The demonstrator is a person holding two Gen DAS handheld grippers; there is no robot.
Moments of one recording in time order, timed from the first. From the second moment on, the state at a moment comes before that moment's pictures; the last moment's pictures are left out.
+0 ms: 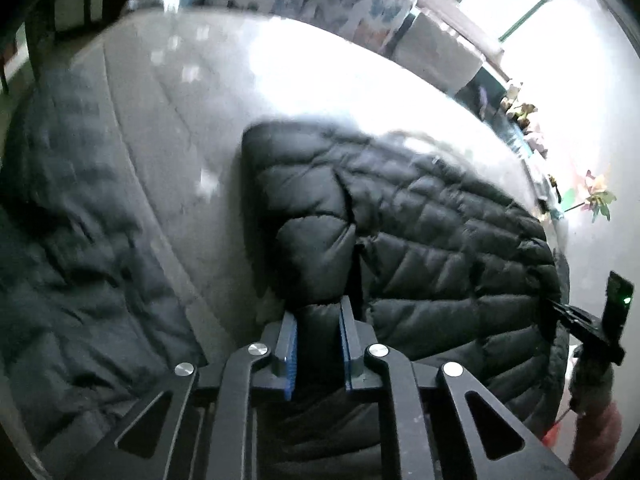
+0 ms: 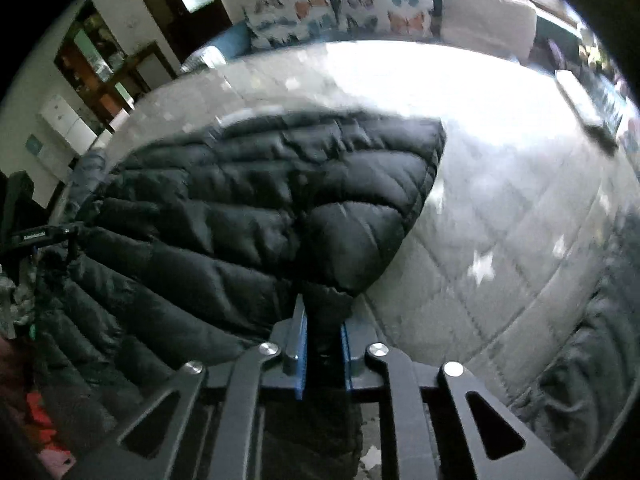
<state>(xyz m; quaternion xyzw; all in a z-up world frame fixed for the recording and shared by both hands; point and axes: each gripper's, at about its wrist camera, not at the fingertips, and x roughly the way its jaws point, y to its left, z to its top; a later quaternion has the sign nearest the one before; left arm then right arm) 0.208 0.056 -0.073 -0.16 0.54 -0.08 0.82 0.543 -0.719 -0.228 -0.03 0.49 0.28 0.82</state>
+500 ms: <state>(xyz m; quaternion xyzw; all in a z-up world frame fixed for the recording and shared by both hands) 0.331 0.014 -0.009 -0.07 0.46 -0.02 0.89 0.629 -0.691 -0.168 -0.01 0.39 0.23 0.89</state>
